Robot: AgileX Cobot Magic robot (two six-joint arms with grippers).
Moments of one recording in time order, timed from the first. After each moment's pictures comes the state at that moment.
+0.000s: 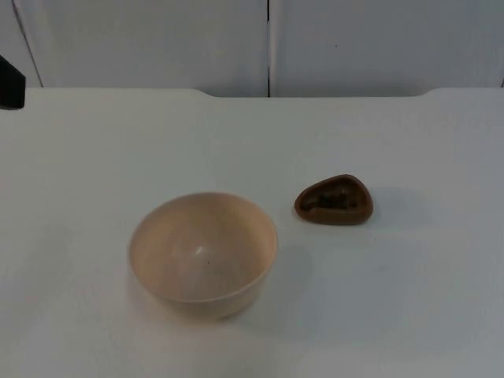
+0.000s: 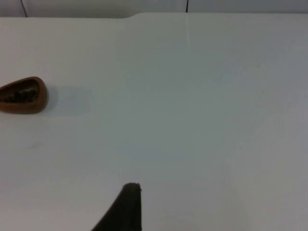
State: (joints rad) right arm 0.03 0.00 -0.51 -0.07 1.08 0.01; left arm 0.04 0.98 -0.73 -0.59 0.82 0.39
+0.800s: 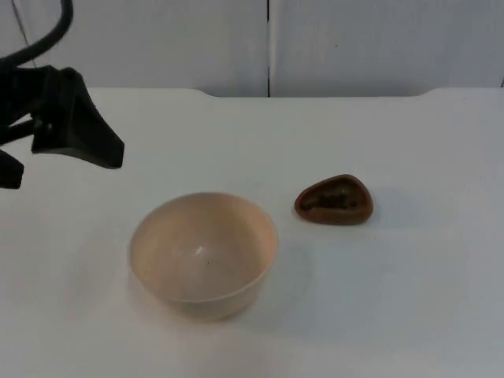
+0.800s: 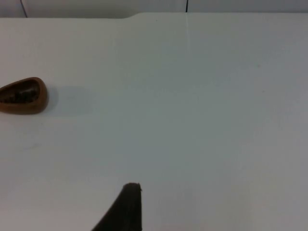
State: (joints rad) right arm 0.03 0.00 -0.51 -0.07 1.08 0.01; left arm -0.10 1.33 -0.73 -0.68 0.63 0.48
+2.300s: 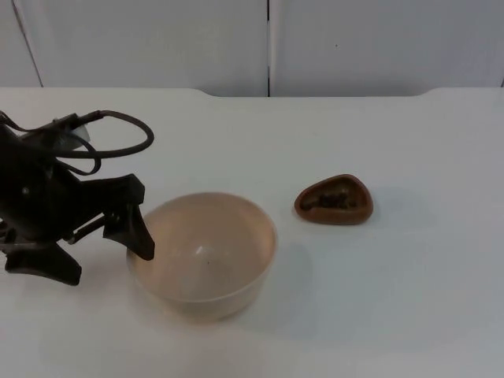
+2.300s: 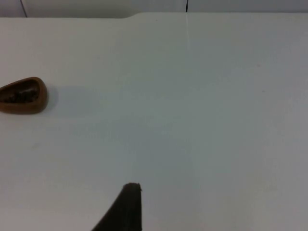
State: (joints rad) right arm 0.03 0.00 -0.51 -0.07 1.08 0.01; left arm -0.10 1.88 -0.86 -0.76 0.57 0.45
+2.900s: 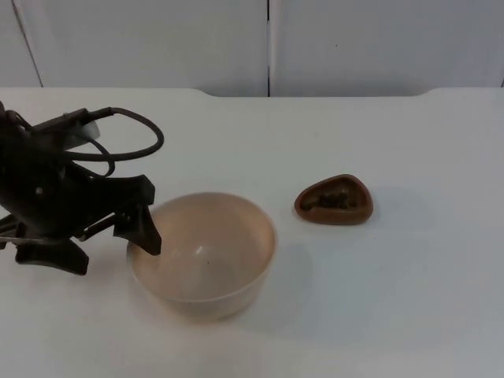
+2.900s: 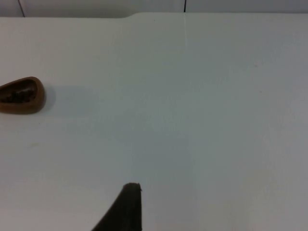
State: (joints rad) right arm 0.03 0.00 -0.51 -0.08 1.08 0.01; left arm -0.14 1.89 -0.86 -0.76 0.48 0.47
